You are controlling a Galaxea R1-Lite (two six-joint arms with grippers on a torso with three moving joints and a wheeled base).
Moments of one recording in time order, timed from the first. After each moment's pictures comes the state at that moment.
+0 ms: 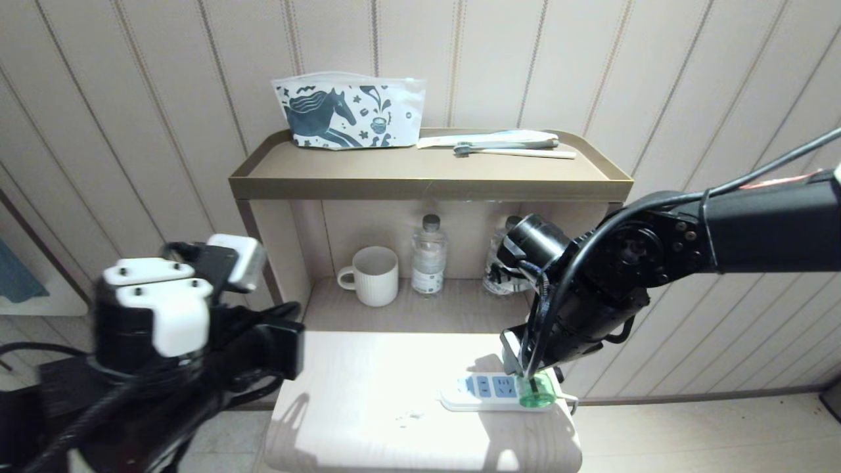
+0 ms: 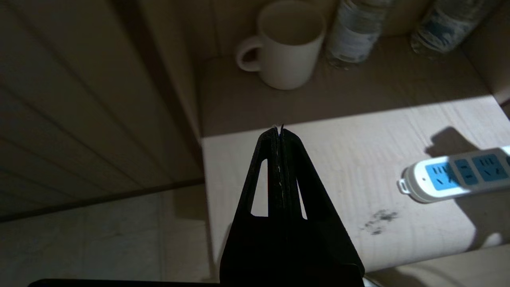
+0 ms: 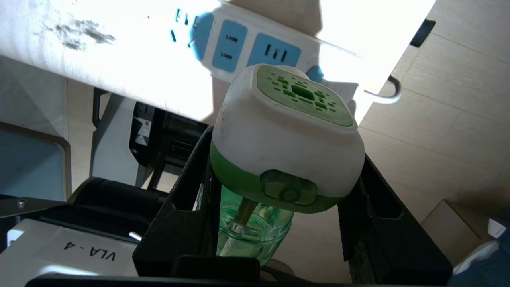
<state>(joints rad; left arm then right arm) -0.72 1.43 -0.52 -0.55 0.46 -0.16 0.57 1.92 -1.47 0.71 -0.09 0.27</state>
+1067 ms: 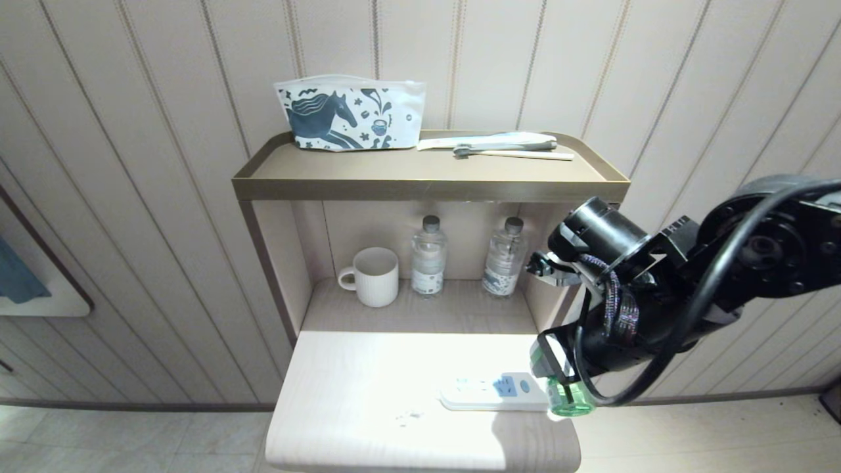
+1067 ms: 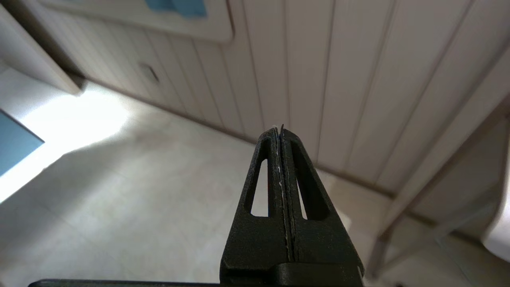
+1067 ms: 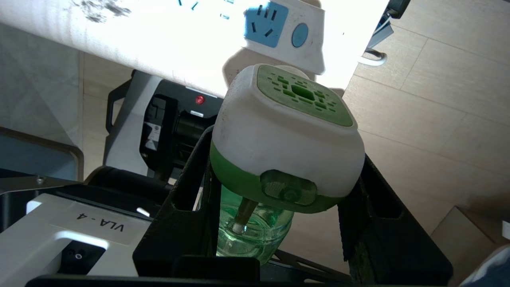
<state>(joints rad) 0.00 0.25 -0.10 0.04 0.50 0.00 0.57 1.73 -1.34 0.71 -0.09 0.29</state>
